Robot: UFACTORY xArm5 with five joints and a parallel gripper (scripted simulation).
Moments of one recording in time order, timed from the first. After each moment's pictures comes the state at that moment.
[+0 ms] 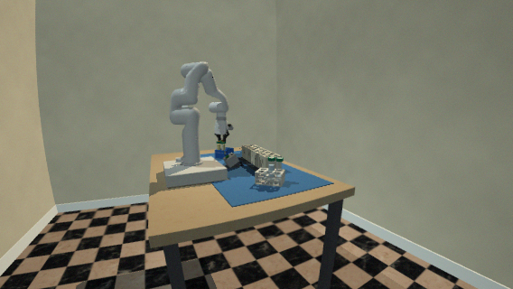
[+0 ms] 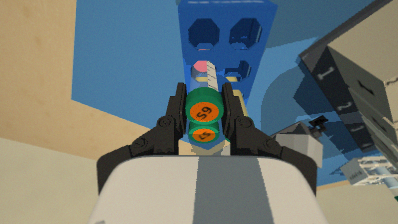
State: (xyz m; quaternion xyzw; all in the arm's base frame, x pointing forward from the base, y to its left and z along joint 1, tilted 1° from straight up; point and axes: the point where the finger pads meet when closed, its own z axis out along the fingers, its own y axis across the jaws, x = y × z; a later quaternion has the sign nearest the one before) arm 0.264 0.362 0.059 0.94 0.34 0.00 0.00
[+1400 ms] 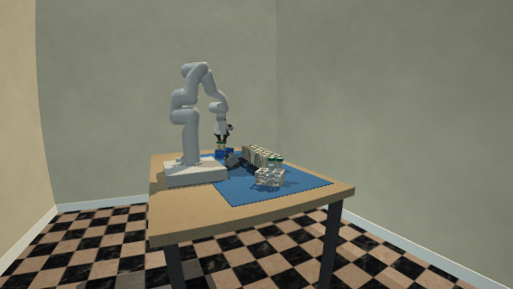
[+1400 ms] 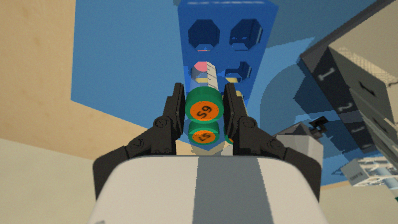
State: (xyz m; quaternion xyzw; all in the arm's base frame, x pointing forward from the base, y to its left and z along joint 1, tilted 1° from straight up) arm 0.264 0.362 0.057 0.94 0.34 0.00 0.00
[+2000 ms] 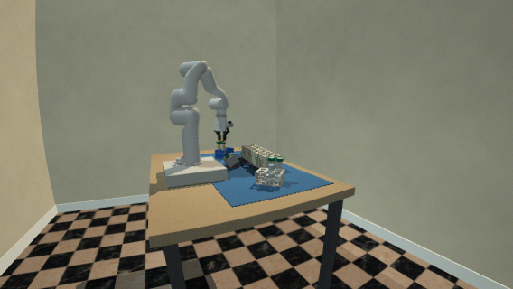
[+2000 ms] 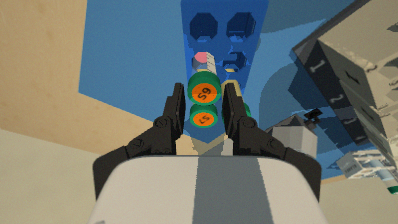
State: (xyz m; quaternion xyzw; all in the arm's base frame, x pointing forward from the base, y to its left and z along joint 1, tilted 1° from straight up) arm 0.264 0.362 0.082 0.94 0.34 0.00 0.00
